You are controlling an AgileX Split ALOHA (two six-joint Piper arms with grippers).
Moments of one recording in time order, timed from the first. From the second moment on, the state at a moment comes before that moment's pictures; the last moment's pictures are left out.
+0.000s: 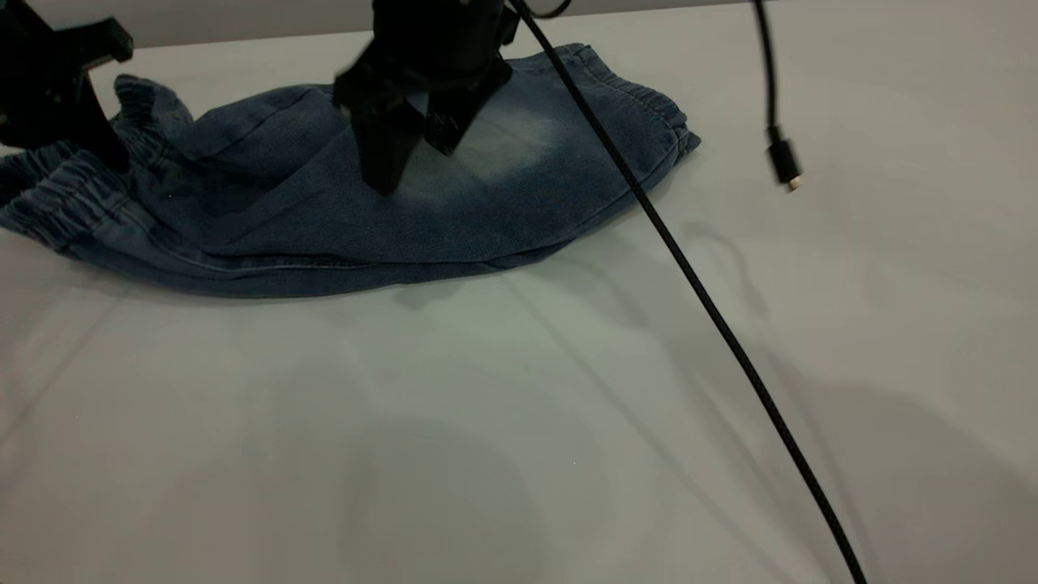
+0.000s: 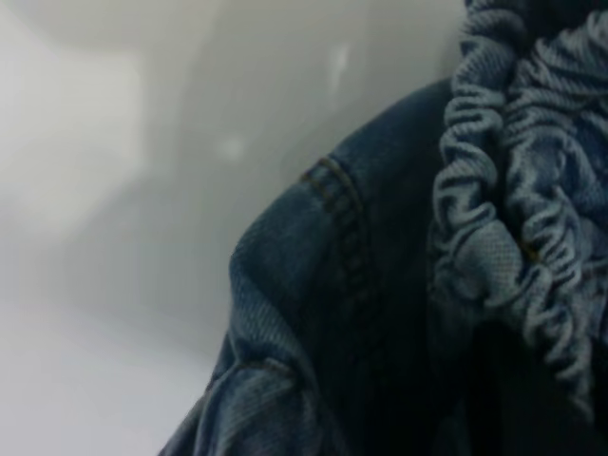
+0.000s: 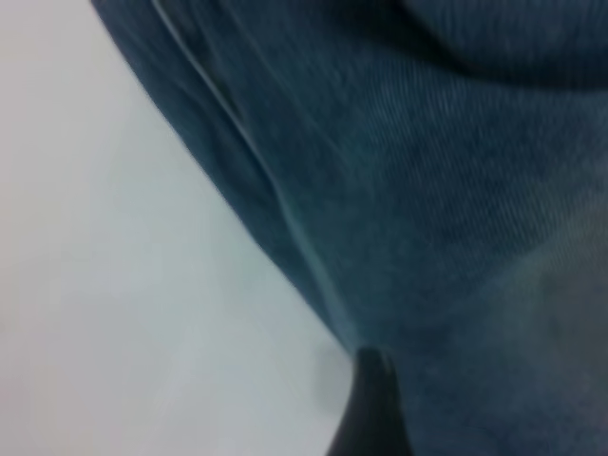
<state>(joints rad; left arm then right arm) 0.14 2.13 -1.34 -0.37 0.68 0.18 0.65 2.51 -2.11 0.29 0.96 -0.45</state>
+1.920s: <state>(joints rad) 0.02 2.13 -1.83 -0.39 1.06 0.26 0.52 2.61 -2.41 0.08 1.22 -0.28</state>
